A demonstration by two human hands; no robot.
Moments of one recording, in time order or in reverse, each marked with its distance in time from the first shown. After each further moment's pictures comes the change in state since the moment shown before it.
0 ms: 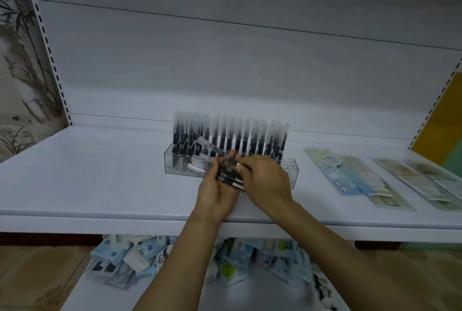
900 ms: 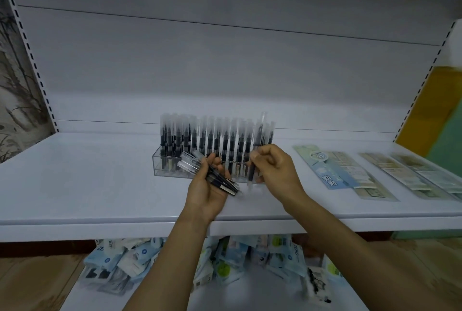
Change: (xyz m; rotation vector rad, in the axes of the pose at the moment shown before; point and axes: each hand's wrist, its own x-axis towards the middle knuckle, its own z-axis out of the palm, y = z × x) left_hand 0.001 -0.001 0.001 0.072 0.117 0.057; right_hand -0.009 0.026 -0.030 0.810 0.065 0.331
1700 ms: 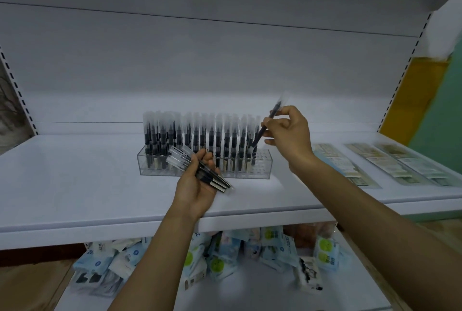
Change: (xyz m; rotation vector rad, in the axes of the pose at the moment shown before) left_hand -0.004 -0.001 0.006 0.077 -0.016 -0.001; right_hand 0.037 -0.029 -0.045 0.035 0.233 -0.008
